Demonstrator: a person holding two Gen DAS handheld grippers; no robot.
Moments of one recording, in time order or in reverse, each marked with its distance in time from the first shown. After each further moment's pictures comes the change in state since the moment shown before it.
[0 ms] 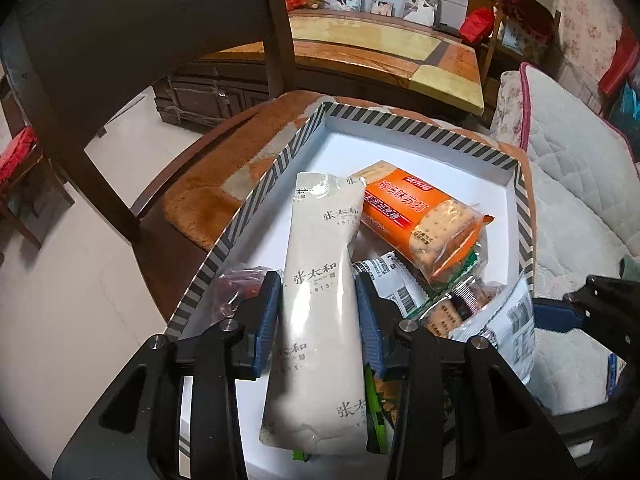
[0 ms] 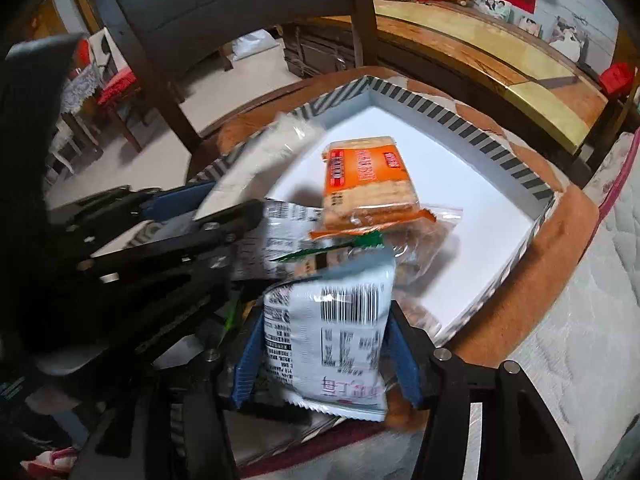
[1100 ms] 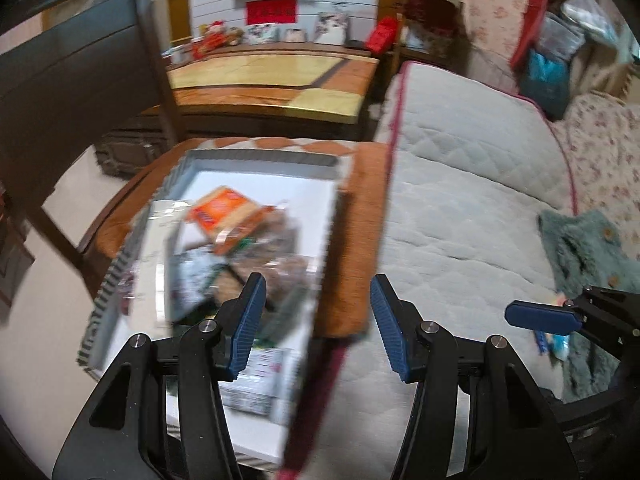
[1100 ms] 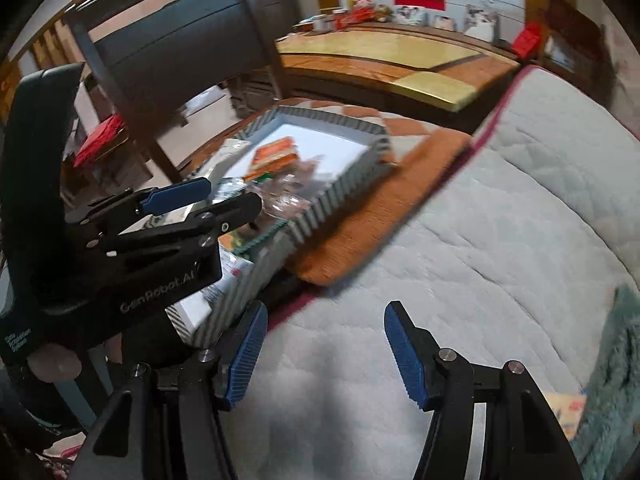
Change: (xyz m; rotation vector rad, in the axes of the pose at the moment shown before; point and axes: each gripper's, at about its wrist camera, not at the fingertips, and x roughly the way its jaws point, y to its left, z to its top) left arm -0.087 -0.121 -0.039 0.189 -0.105 -0.195; right arm -0.123 -0.044 -0.127 0.216 -0.141 -0.128
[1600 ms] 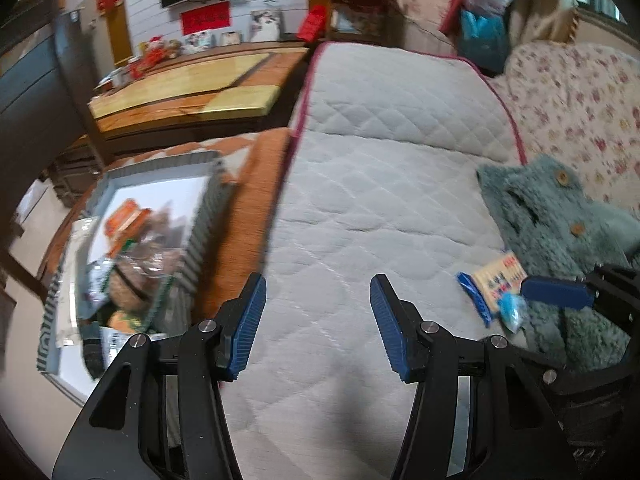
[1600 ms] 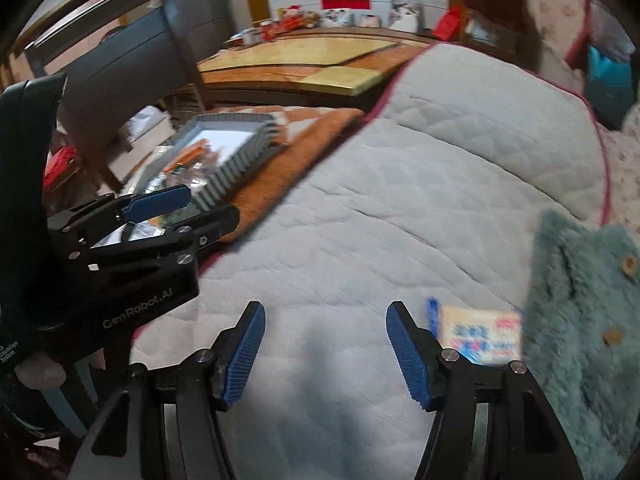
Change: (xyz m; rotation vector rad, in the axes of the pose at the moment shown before) left arm 0.000 -0.101 -0.019 0.162 0.026 -0.111; right arm -0.054 -0.070 -0.071 0.152 -0.031 -0.170
